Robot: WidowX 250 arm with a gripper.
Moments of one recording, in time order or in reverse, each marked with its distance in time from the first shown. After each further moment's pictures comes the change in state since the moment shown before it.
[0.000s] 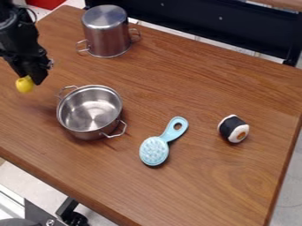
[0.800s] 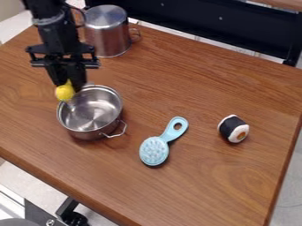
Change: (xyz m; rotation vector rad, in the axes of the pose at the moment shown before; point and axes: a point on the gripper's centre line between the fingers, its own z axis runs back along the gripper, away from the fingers) arm -0.005 -0.081 0.015 -0.039 0.150 0.219
